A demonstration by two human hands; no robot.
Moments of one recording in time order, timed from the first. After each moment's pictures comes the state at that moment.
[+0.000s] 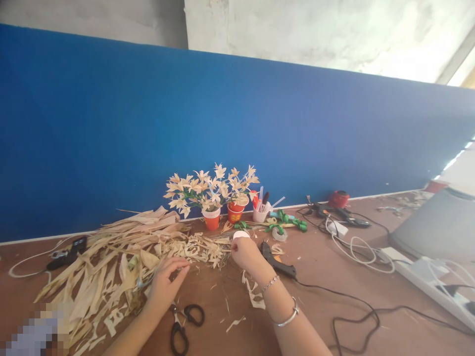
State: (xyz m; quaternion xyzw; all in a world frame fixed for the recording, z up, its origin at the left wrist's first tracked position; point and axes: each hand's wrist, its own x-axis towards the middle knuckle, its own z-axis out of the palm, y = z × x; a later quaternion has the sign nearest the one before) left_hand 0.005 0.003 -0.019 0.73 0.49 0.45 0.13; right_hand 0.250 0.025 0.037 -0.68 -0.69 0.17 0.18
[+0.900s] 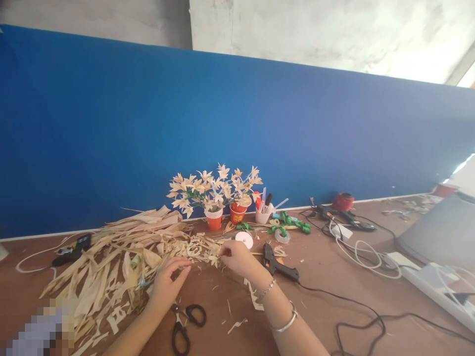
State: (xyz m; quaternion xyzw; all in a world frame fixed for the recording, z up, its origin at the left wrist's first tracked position) left_hand 0.006 0.002 -0.016 0.72 0.49 0.47 0.17; right_hand 0.233 0.024 0.029 -0.56 -0.74 0.27 0.27
